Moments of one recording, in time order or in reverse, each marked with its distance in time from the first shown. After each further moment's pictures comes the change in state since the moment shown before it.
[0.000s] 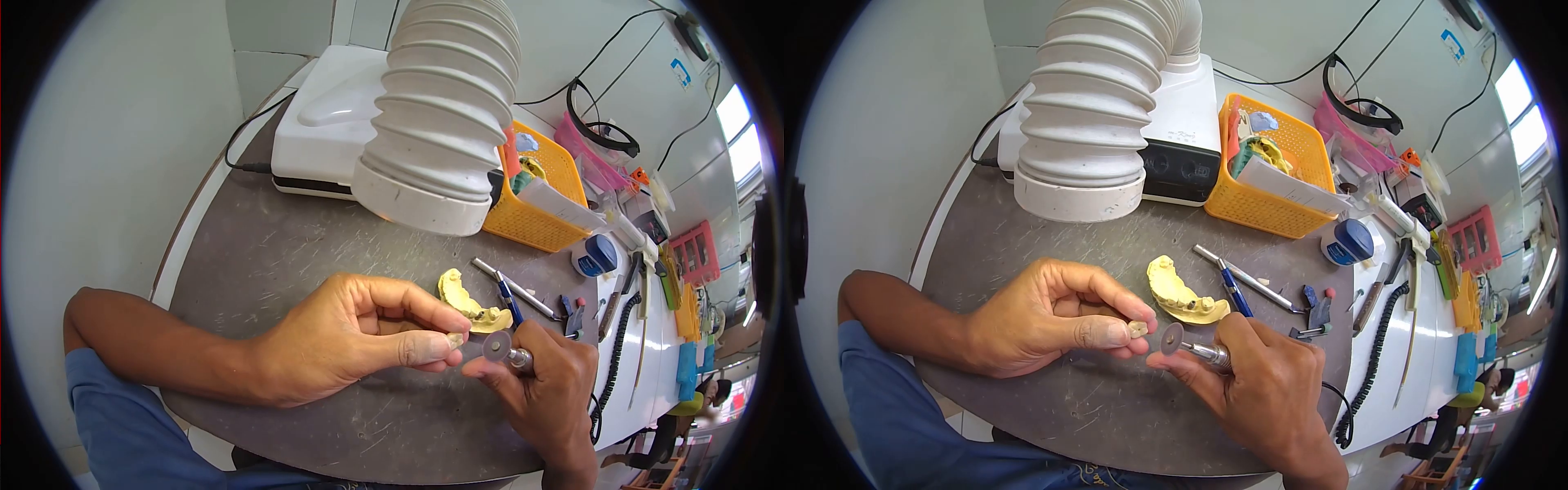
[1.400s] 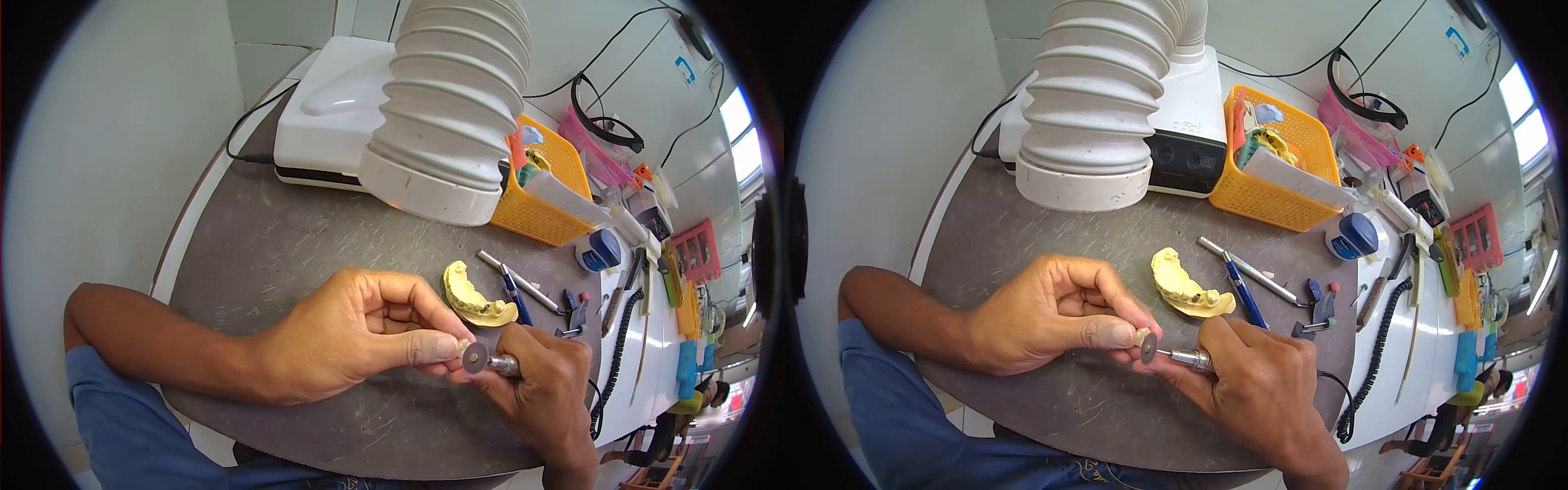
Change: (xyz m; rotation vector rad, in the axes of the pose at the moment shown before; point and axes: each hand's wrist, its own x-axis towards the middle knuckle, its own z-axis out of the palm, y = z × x) left_hand 0.001 -0.002 0.000 -0.021 -0.049 0.006; right_hand 0.000 -0.005 0.004 0.038 -0.087 -0.006
